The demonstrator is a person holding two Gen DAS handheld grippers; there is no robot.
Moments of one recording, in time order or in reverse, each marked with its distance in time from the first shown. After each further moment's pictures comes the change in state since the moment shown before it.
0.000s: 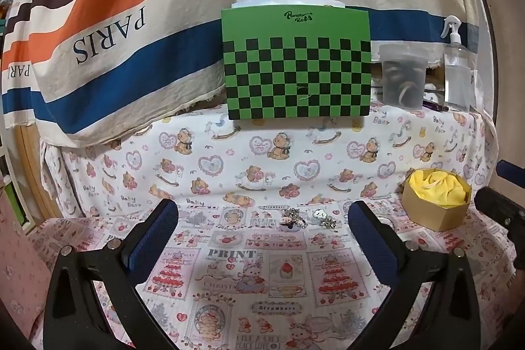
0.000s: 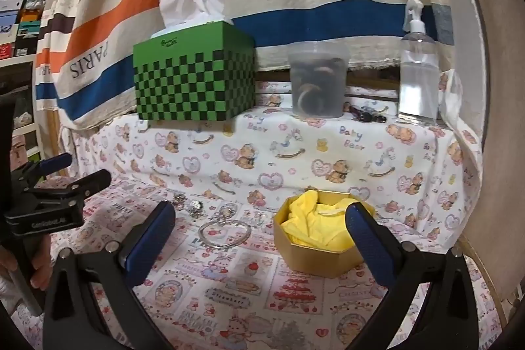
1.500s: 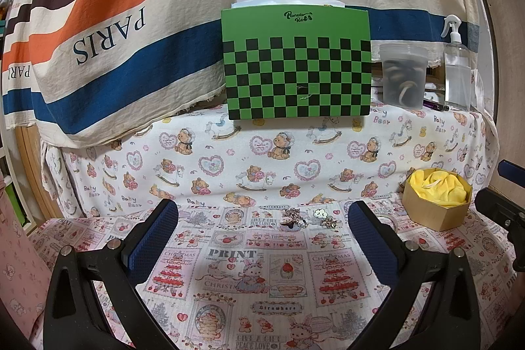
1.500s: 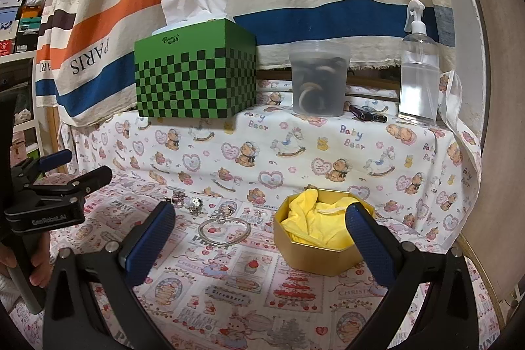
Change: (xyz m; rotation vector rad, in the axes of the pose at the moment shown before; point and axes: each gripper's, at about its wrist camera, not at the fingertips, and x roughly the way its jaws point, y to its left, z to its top) left arm -0.001 0.001 -0.001 -0.001 -0.004 -0.001; right arm -0.001 0.000 -0.001 -0.006 0.005 -0.016
